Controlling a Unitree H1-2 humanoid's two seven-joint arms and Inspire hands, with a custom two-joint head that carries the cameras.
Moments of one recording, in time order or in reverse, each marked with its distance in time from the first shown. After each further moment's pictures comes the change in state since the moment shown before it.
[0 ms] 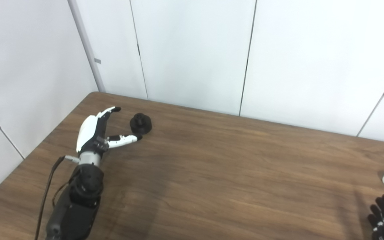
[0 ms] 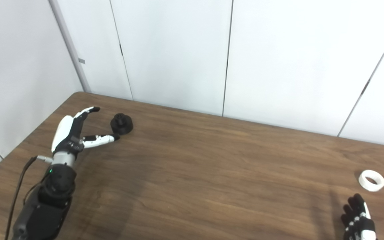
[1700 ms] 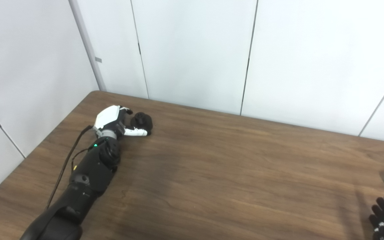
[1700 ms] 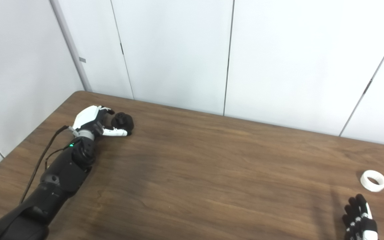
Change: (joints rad) left arm -0.290 0.086 -0.243 0.466 0.117 0.093 -0.032; right arm 0.007 0.001 0.006 -0.017 0.014 0.009 -0.015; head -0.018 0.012
